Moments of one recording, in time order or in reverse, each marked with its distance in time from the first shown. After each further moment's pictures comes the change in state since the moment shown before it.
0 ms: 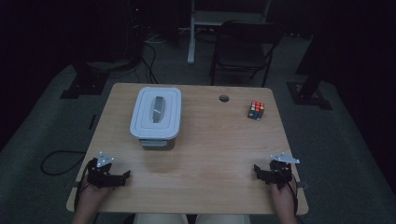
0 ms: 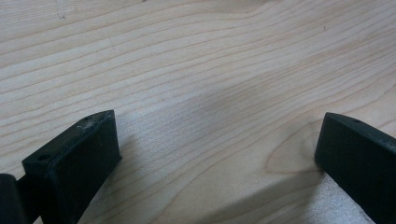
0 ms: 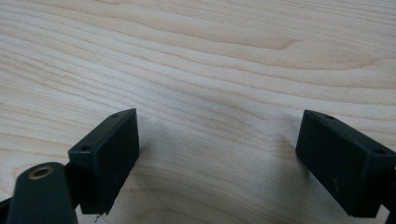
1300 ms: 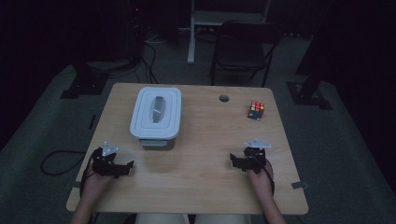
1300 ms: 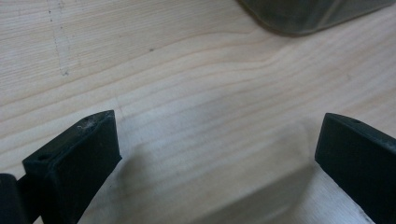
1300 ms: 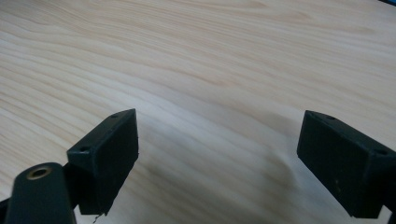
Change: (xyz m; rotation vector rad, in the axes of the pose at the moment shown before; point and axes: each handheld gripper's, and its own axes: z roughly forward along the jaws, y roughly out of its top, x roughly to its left) left arm 0.012 0.031 0.024 -0.012 0.010 0.032; right arm 0.065 0.056 0.045 -0.024 0.115 -0.089
